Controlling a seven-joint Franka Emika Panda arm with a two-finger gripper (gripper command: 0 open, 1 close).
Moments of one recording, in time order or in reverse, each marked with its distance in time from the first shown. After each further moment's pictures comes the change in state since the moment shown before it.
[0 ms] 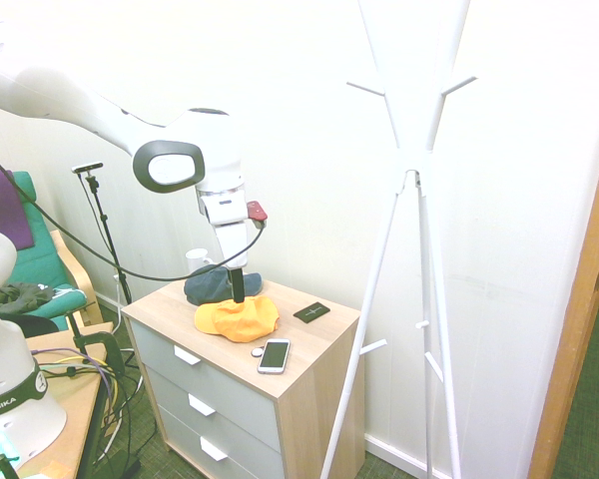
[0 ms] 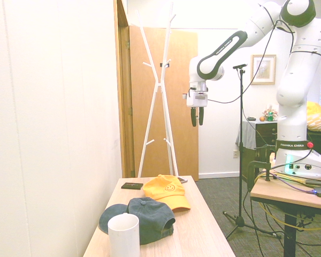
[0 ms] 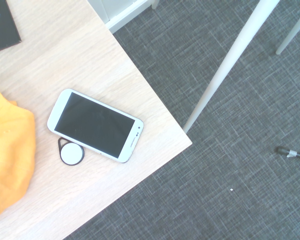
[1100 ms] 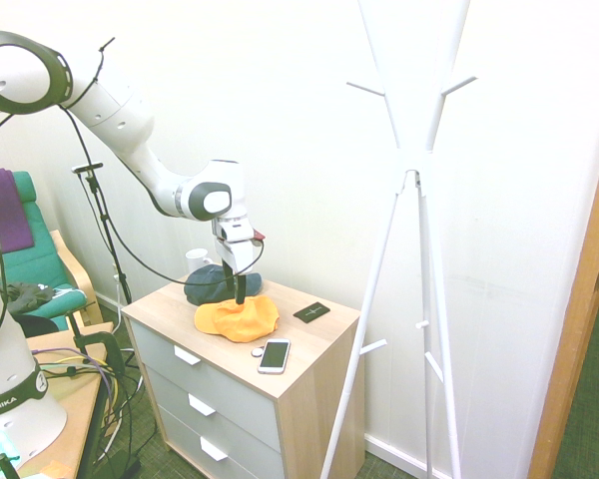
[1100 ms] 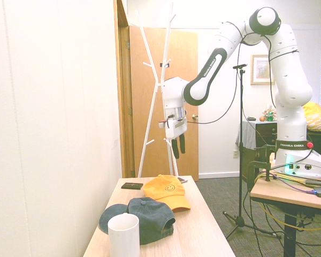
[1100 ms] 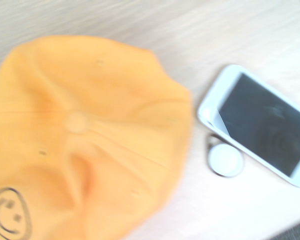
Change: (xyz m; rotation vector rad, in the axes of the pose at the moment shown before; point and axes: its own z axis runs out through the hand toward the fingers) arm -0.143 -0.174 0.133 -0.110 0.008 -0.188
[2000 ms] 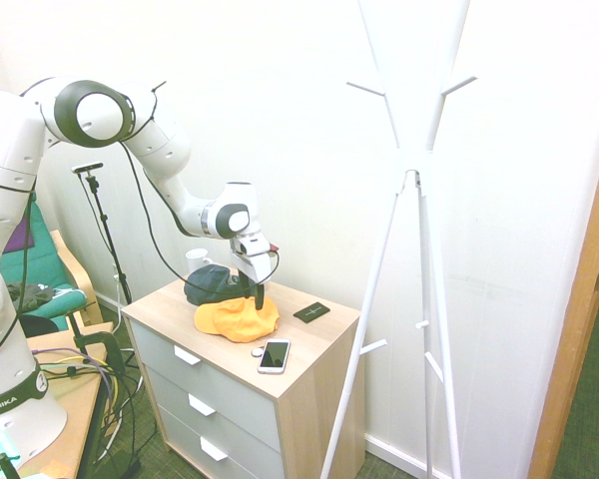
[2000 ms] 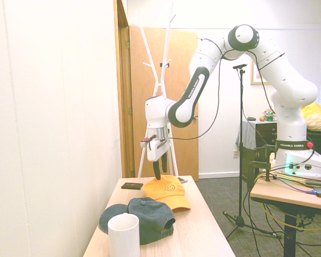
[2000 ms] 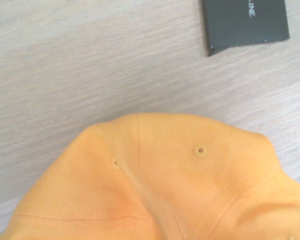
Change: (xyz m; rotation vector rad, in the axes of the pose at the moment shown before) arm 0.002 -0.079 0.059 0.035 0.039 -0.056
